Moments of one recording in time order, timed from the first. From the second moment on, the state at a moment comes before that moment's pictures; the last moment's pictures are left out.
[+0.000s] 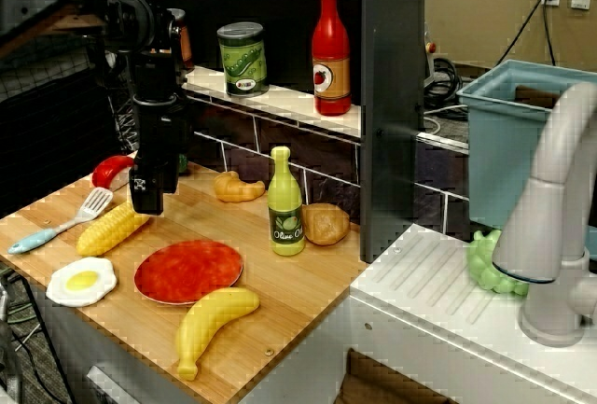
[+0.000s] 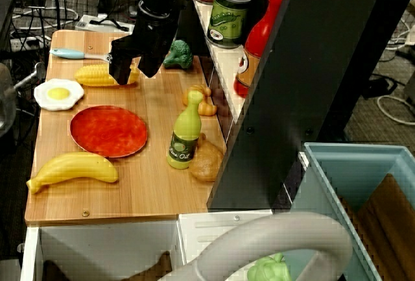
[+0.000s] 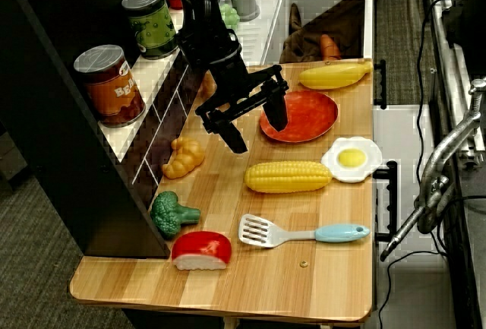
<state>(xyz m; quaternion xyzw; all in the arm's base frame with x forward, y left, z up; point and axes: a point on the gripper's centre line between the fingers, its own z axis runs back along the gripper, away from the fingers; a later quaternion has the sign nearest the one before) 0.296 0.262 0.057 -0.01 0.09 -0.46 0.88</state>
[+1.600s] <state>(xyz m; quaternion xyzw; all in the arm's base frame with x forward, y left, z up) 0.250 0.221 0.096 -0.10 0.07 -0.35 0.93</state>
